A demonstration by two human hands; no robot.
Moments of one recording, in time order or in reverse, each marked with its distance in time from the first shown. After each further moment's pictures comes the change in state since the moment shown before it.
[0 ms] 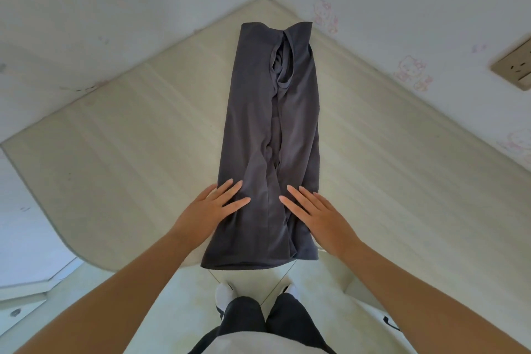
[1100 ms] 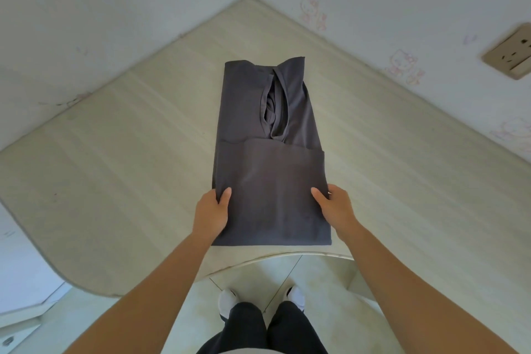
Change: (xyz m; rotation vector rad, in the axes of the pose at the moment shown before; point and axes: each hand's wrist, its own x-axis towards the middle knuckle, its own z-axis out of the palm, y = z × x) left_hand 0.043 0.009 0.002 -1.029 0.105 -0.895; right_hand 0.034 0.013 -0.008 1.198 0.258 1.019
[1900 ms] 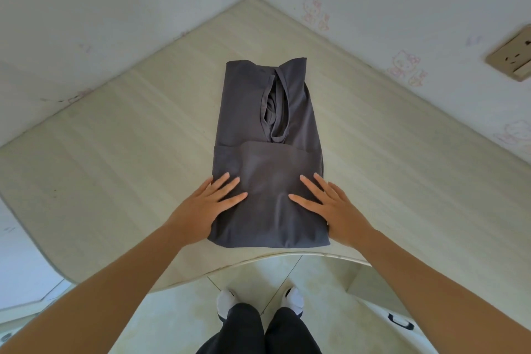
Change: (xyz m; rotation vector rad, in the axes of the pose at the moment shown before) left_hand 0.018 -0.035 -0.034 0.882 -0.194 0.962; right_hand 0.006 0.027 -0.030 -1.170 -0.246 -0.971
